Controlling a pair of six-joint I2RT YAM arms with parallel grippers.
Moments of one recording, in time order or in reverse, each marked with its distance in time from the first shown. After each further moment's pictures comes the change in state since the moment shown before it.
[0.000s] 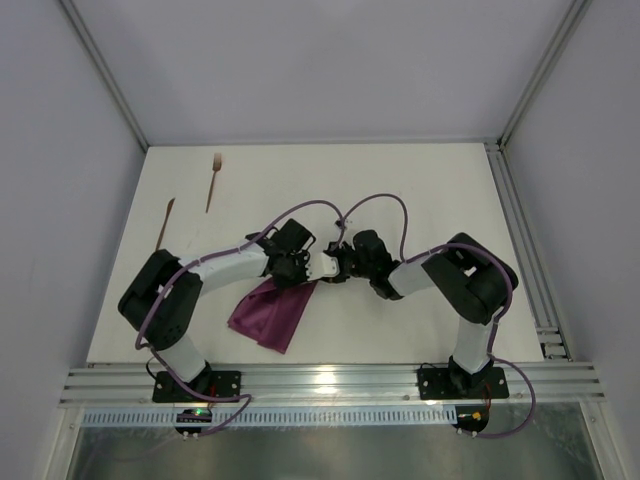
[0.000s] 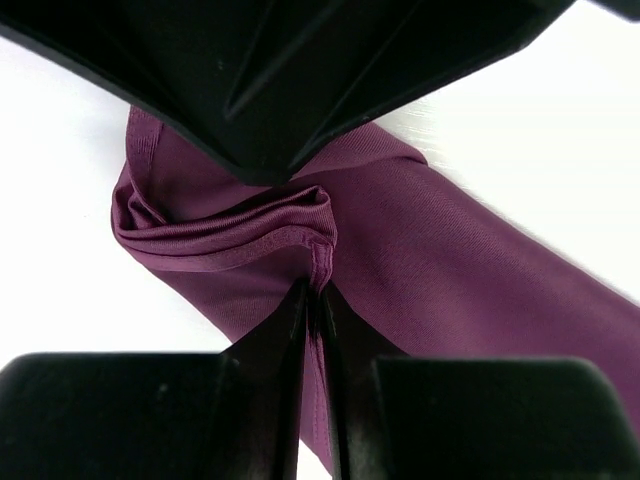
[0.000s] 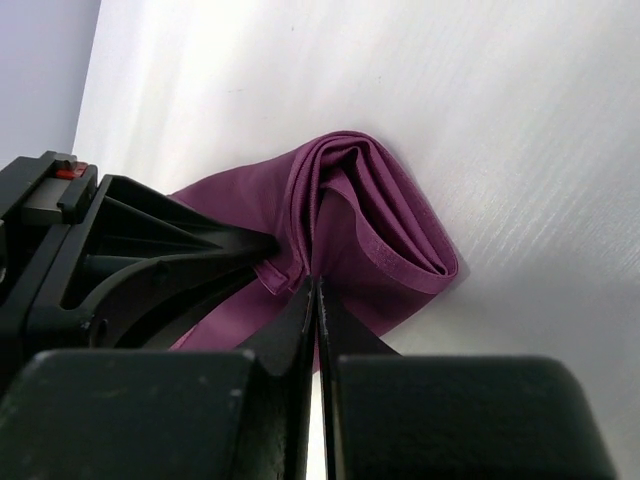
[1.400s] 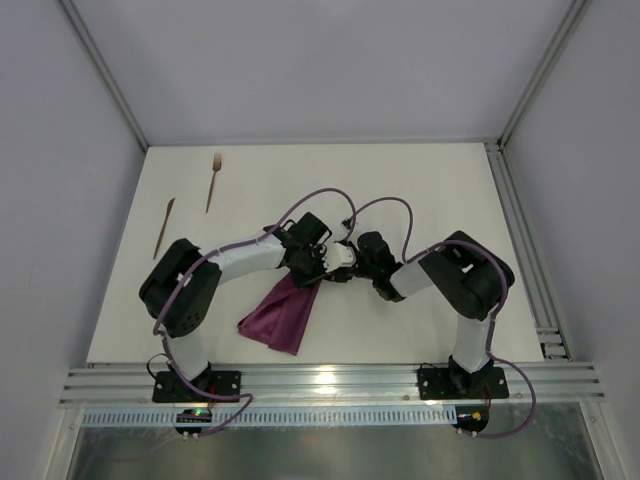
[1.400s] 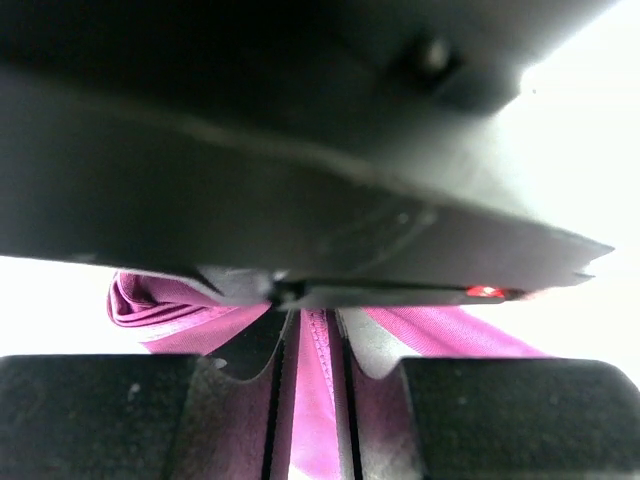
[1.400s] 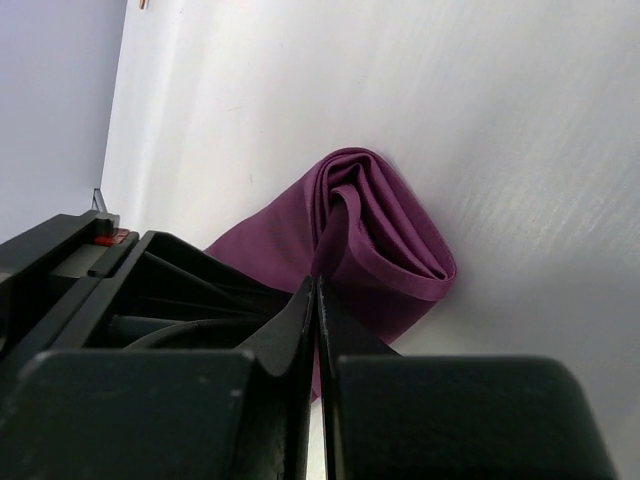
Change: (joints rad) left arm -0.041 0.125 0.144 -0.005 0.100 -0.170; right arm -0.025 0.016 -0.042 0.093 -0.007 0.102
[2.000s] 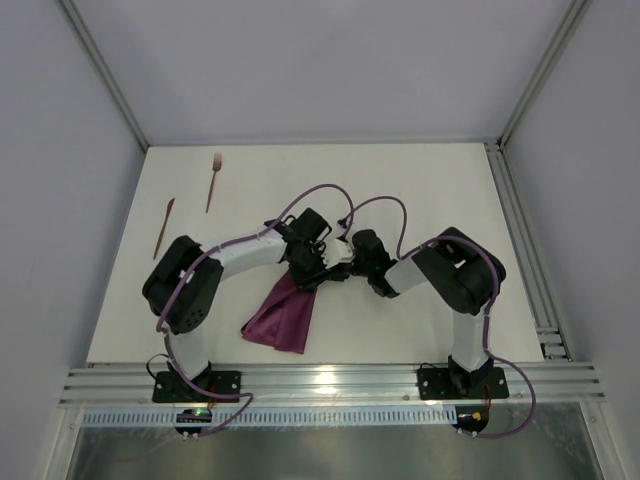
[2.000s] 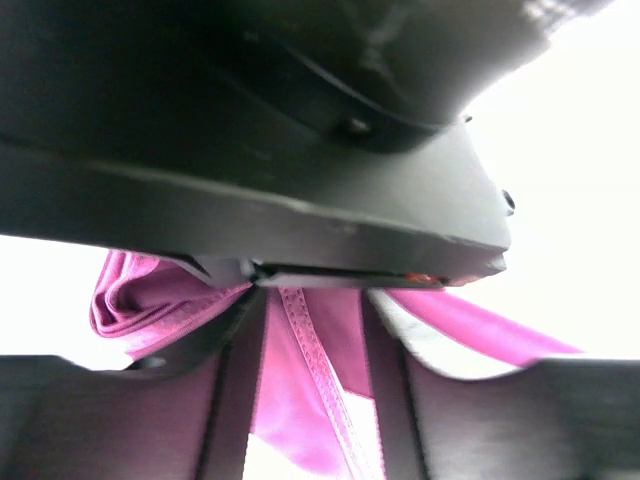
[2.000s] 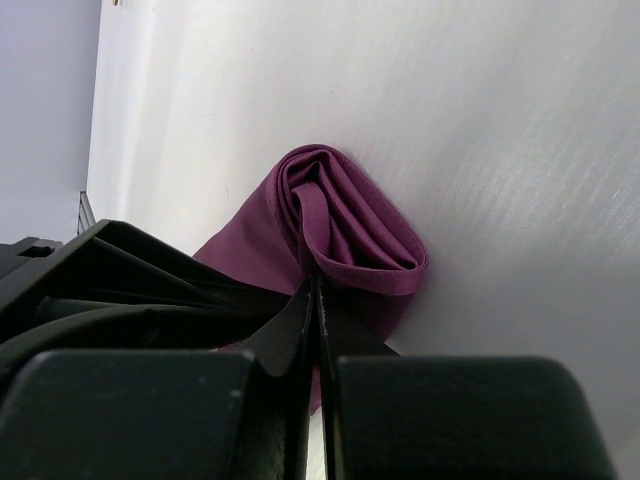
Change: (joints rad) left arm 0.021 0.029 0.054 -0.064 0.024 -0.048; right arm 0.000 0.076 0.065 -0.038 -0.006 -0.003
